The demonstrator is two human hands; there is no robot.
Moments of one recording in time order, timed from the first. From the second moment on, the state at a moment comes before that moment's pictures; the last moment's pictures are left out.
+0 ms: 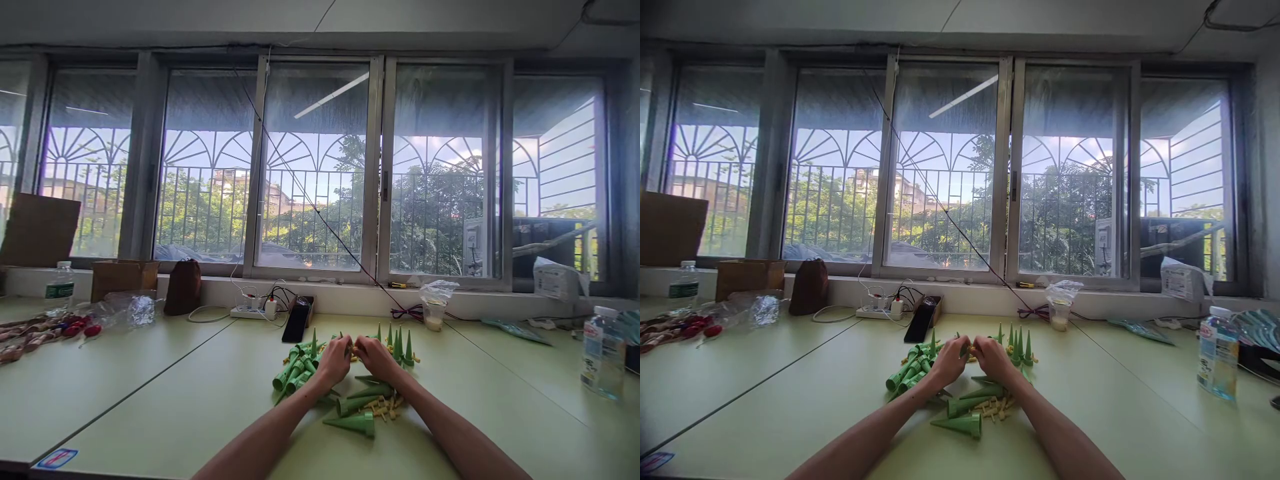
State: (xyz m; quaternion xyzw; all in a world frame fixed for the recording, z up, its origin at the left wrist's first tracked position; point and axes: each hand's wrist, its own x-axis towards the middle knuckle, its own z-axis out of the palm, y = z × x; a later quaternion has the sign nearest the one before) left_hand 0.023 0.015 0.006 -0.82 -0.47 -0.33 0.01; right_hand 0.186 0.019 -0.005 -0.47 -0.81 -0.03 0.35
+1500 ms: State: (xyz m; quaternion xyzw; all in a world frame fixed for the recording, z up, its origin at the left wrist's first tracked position) left_hand 0.022 0.015 0.007 -0.83 -0.47 -0.31 0.01; right_hand 0.185 0.020 -0.003 -0.49 -0.81 -0.04 0.32
